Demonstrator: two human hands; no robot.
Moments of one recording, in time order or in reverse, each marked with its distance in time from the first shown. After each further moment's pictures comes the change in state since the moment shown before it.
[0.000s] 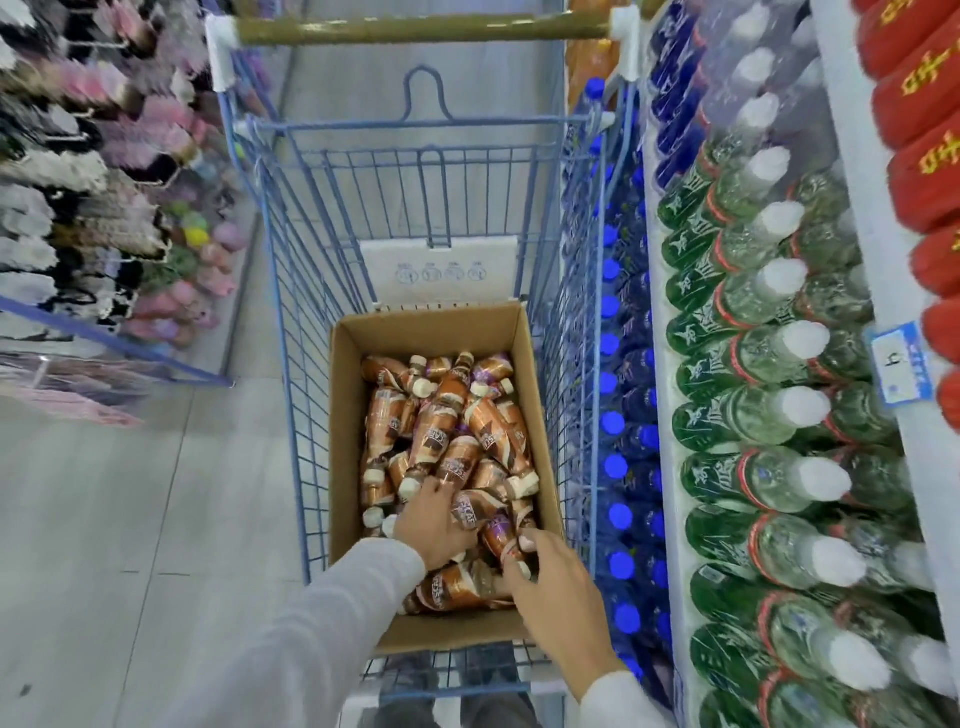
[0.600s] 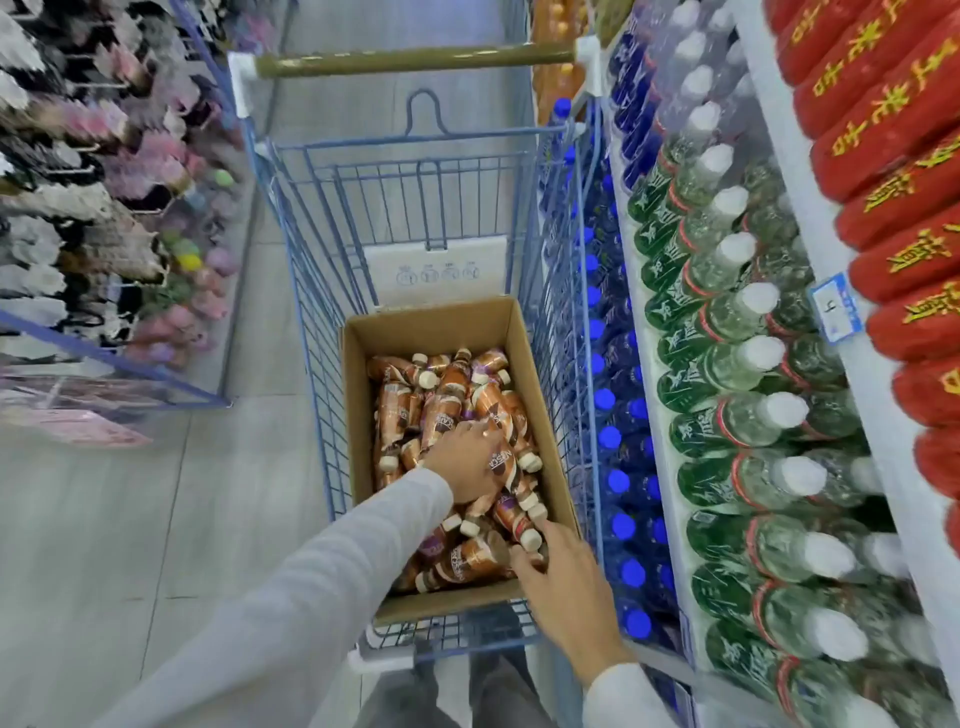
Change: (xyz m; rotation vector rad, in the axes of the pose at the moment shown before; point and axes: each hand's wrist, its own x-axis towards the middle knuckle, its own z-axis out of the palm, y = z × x) left_hand -0.008 0.037 -0.054 0.521 0.048 0.433; right_hand -0.066 -0.020 0.014 0.025 0.129 0.017
